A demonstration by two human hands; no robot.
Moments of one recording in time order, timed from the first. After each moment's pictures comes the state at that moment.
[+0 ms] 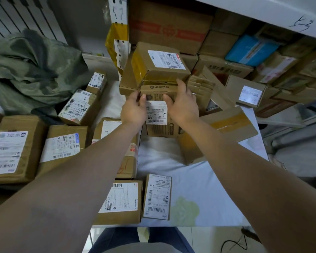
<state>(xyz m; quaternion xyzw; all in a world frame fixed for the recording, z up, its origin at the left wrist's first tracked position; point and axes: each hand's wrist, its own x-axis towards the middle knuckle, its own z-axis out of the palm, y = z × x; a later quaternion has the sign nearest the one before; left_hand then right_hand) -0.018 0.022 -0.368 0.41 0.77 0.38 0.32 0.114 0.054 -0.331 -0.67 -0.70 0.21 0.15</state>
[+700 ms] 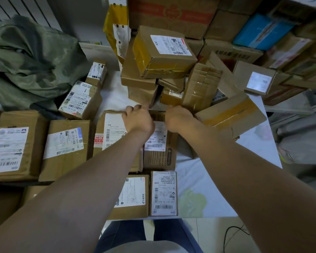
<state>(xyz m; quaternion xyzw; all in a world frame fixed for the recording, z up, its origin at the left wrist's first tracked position) -0.014 -0.002 -0.406 0.56 0.80 0.05 0.21 0.089 0.038 -0.366 -0.61 -0.73 0.17 -0.24</state>
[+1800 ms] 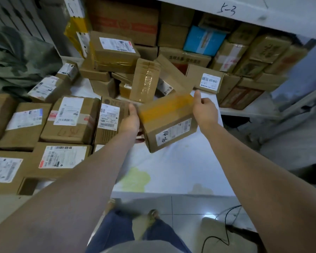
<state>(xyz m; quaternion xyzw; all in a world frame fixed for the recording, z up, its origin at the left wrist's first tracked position) 0.188 -0.091 -0.350 0.14 0.74 0.35 0.56 0.382 -0.023 -0.323 -0.76 -0.51 0.32 0.25</state>
